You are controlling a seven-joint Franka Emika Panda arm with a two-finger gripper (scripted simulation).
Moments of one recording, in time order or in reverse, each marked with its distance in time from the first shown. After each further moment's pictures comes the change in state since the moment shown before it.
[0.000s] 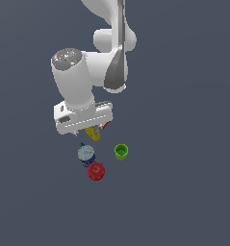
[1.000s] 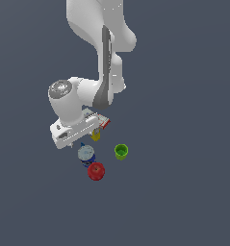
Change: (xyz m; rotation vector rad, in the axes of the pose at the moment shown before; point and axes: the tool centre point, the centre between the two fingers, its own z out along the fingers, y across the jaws) arm -0.028 0.046 0.092 -0.010 0.005 -0.311
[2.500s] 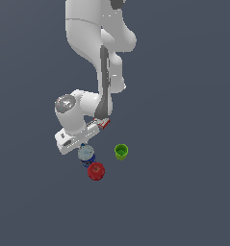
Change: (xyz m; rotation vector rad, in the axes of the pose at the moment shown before) arm -0.005 0.002 0.058 -0.002 0.000 -0.030
